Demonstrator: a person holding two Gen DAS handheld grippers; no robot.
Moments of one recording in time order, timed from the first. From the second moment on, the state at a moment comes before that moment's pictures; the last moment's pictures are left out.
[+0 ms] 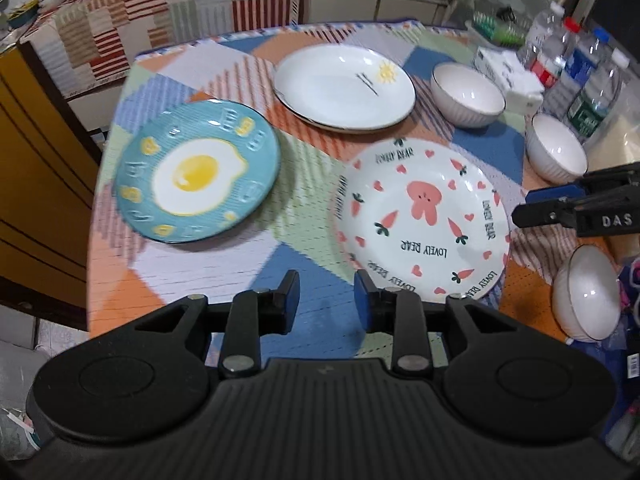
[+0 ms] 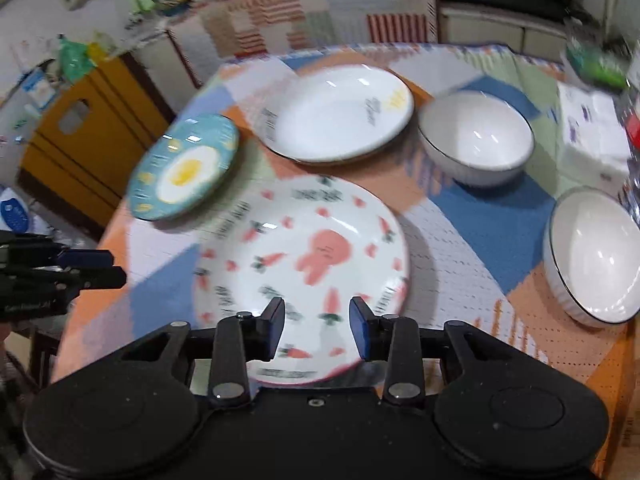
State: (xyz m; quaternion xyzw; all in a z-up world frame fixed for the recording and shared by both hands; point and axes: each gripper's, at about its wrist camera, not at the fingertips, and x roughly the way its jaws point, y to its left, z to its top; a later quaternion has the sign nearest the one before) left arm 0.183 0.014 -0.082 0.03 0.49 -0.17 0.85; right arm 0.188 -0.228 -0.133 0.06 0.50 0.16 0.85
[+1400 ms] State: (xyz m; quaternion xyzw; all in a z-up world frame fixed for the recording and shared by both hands) left arm 0.305 0.155 -0.146 -0.03 0.47 -0.08 0.88; right arm 0.329 -0.081 -0.187 0.10 0.48 0.23 0.84
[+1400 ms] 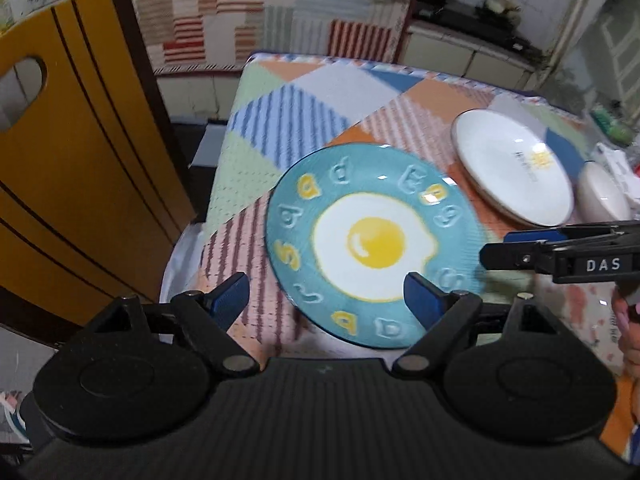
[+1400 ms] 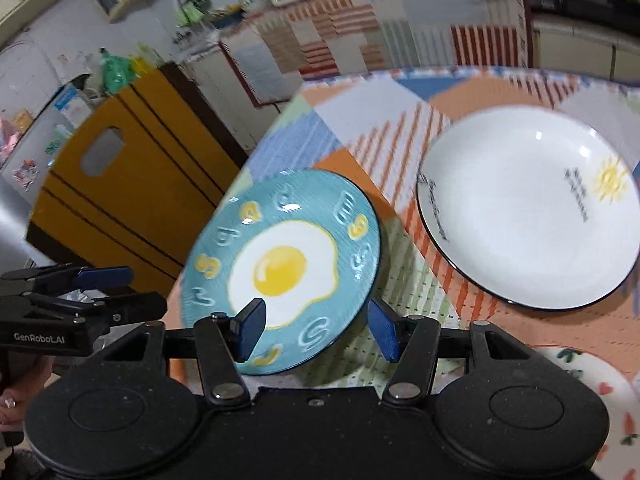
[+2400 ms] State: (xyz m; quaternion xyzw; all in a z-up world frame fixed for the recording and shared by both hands) left arm 0.343 0.169 -0.200 -0.09 0.49 -0.04 0.87; right arm 0.379 -0.087 -0.233 0.12 0.49 0.25 0.83
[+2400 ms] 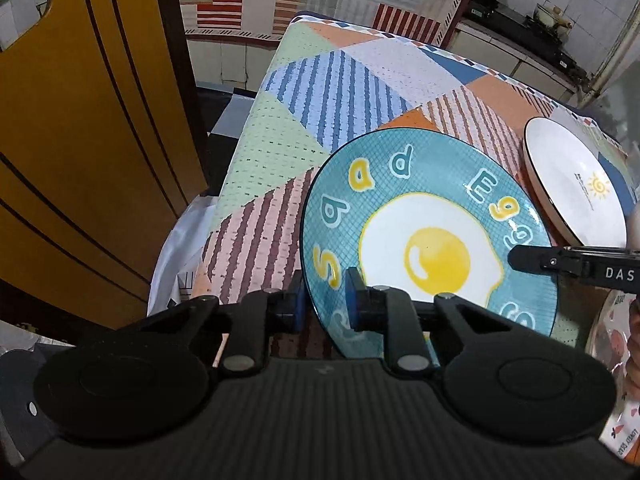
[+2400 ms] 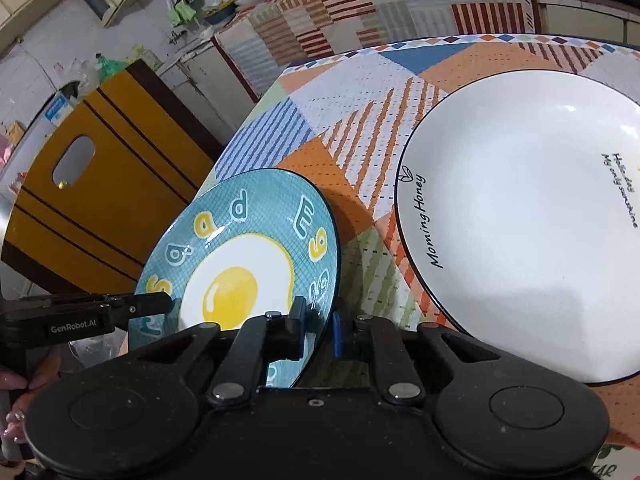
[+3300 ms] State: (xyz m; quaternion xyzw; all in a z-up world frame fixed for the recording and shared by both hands) left arm 0.263 0.124 -0.105 -0.03 0.47 -0.07 0.88; right arm 0.283 -0.127 -0.159 0.10 0.43 0.29 0.85
